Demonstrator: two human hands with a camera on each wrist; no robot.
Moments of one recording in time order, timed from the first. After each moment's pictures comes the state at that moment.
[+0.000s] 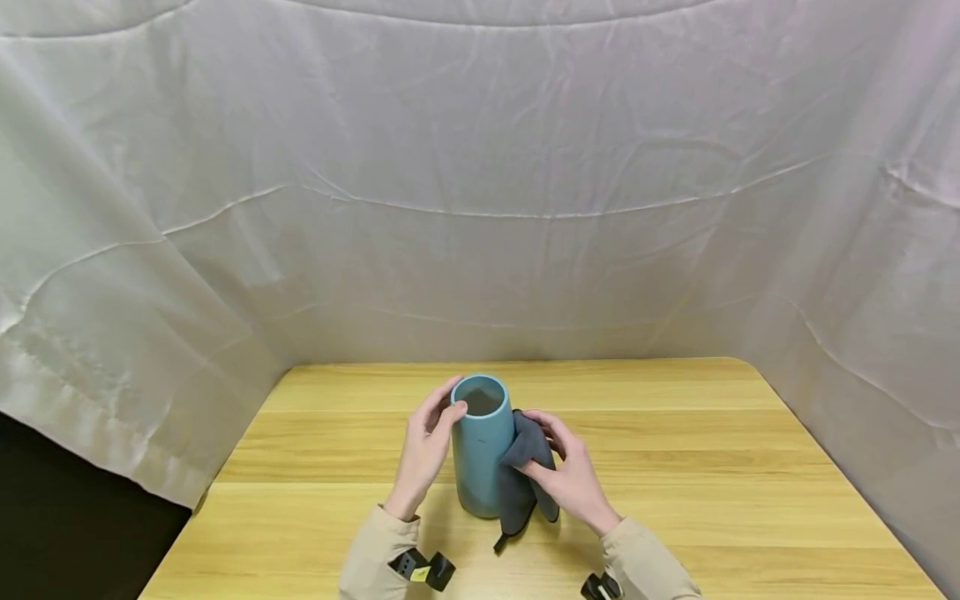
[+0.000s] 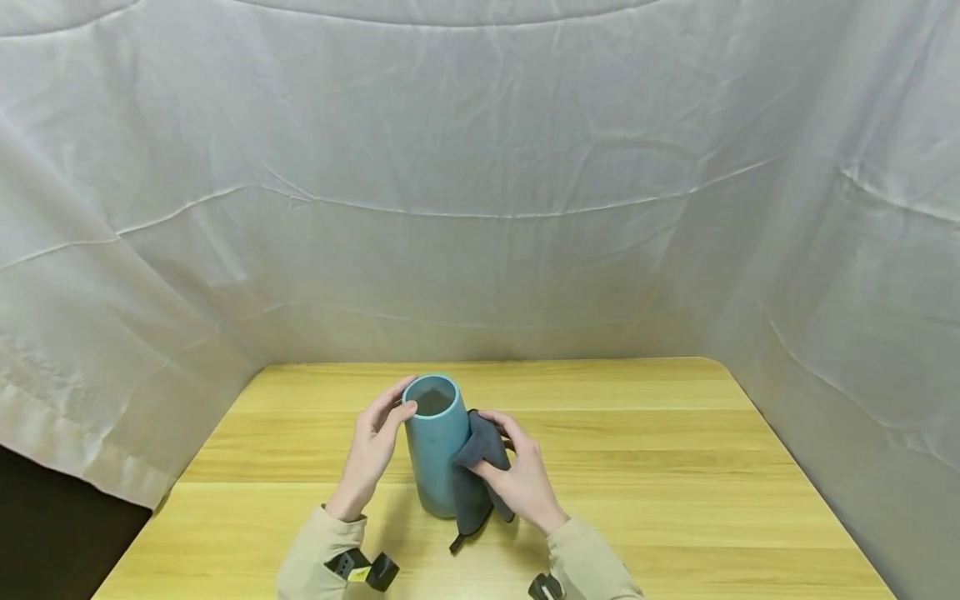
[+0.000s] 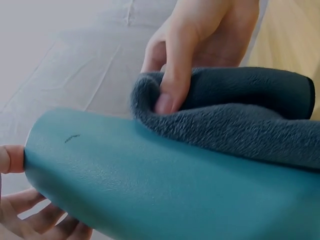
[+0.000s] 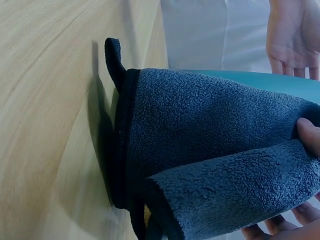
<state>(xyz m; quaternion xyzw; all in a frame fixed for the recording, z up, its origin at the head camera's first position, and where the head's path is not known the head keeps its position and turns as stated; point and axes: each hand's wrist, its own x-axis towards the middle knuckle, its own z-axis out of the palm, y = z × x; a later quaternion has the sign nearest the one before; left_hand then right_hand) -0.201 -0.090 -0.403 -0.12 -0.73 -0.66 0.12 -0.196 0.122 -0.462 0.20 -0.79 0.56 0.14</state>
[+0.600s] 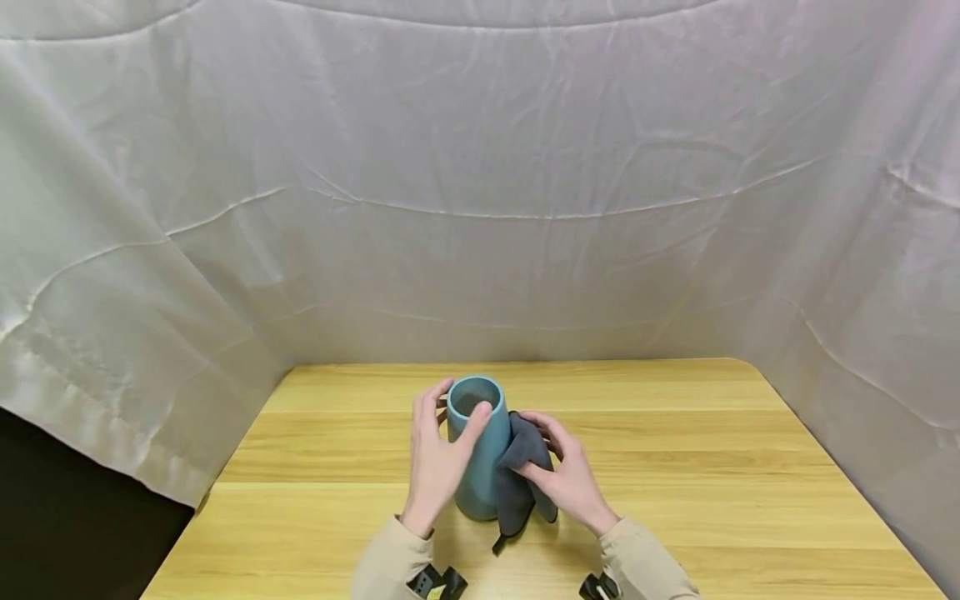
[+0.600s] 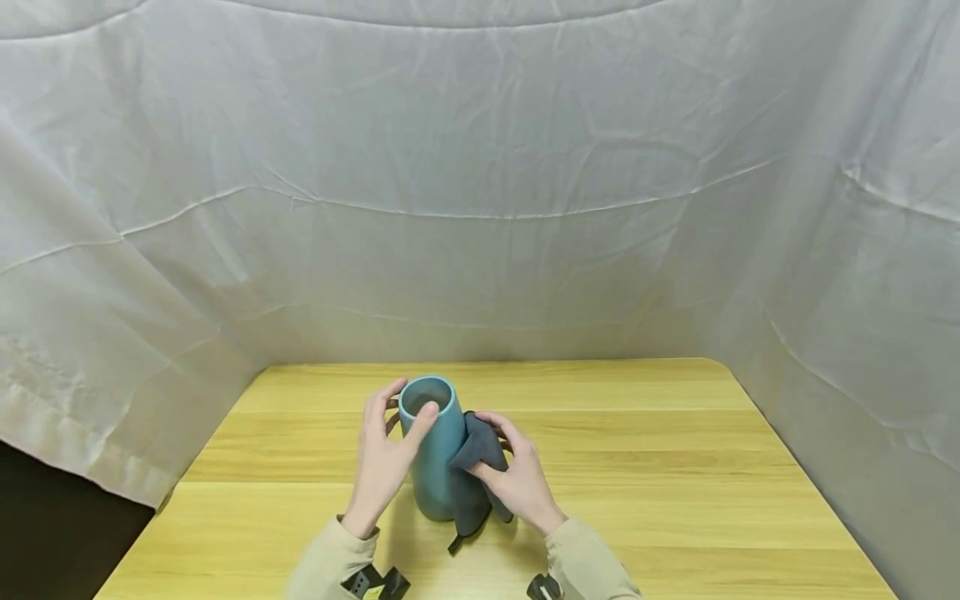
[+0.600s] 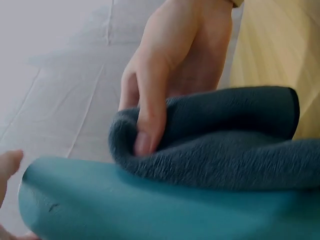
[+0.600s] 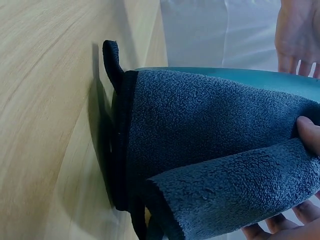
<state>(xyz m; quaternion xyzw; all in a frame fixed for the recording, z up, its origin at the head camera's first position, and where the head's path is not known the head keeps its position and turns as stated) -0.181 -0.069 -0.399 -0.05 -0.77 -0.59 0.23 -0.196 0.120 -0.463 0.20 -0.79 0.57 0.13</state>
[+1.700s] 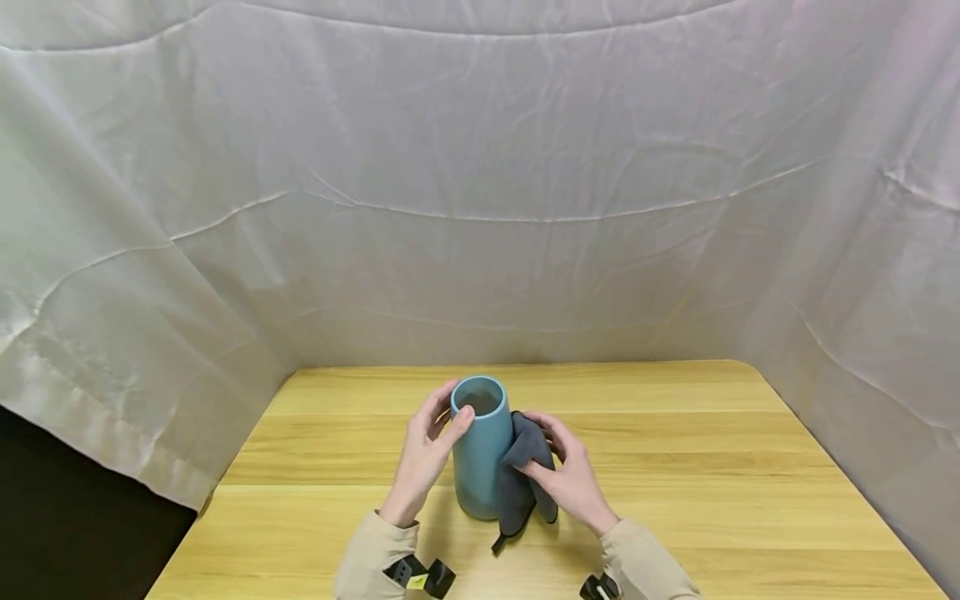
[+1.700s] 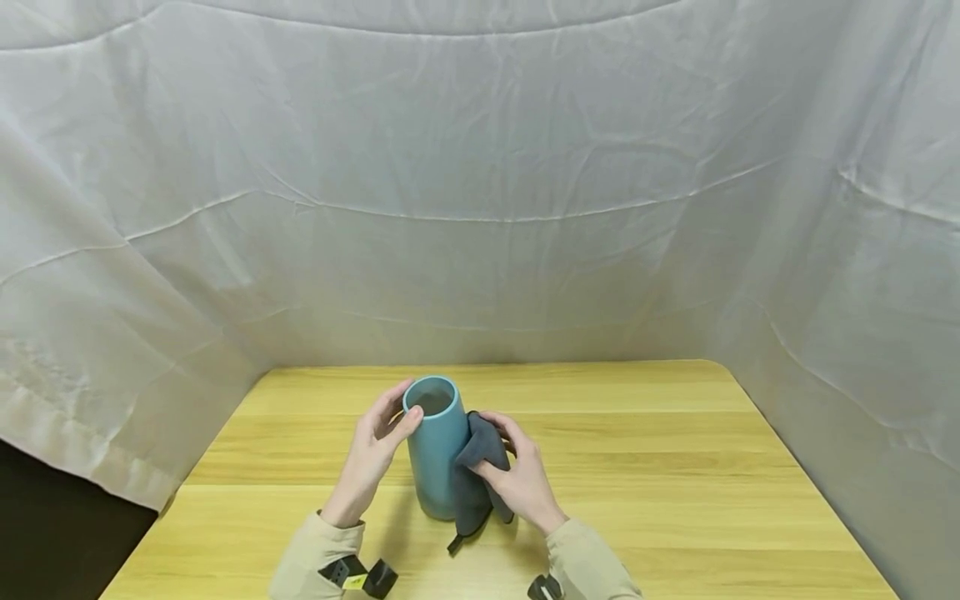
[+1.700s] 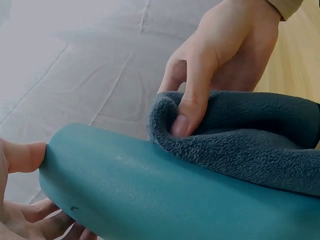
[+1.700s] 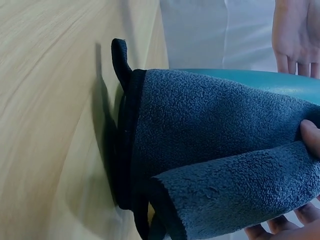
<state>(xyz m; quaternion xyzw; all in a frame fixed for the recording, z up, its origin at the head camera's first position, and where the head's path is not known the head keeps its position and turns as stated) -0.191 -0.092 -0.396 -0.12 -0.72 -0.67 0.10 -0.197 0.121 -0.462 0.19 -0.78 0.58 0.13</state>
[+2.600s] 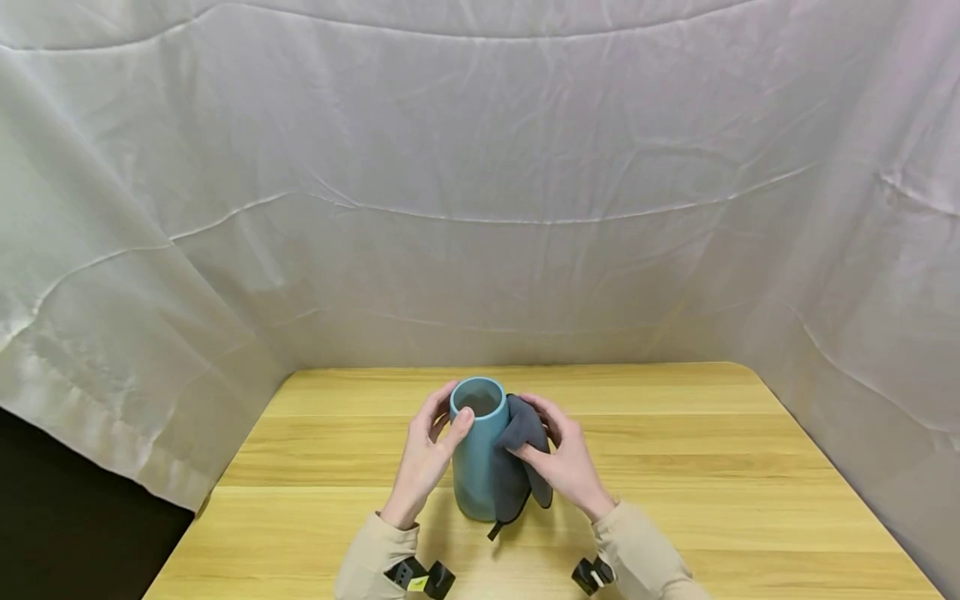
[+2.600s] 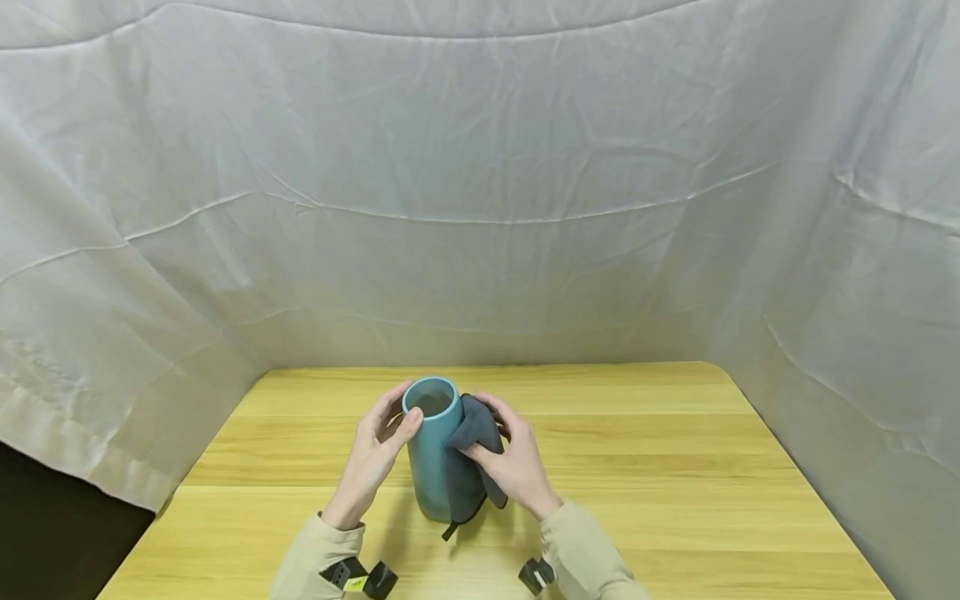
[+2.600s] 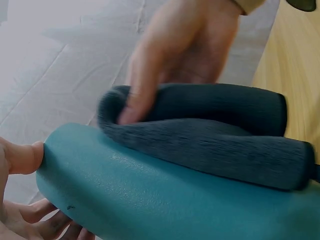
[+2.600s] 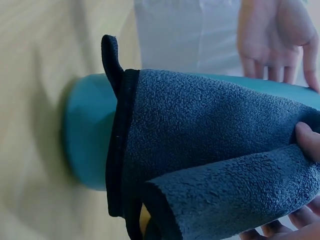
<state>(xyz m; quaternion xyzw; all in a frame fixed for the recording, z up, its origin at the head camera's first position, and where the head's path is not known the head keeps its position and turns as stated) -0.192 -0.090 -0.398 -0.13 -0.73 -0.66 0.12 -0.206 0.114 -0.435 0.21 -0.77 0.59 0.15</state>
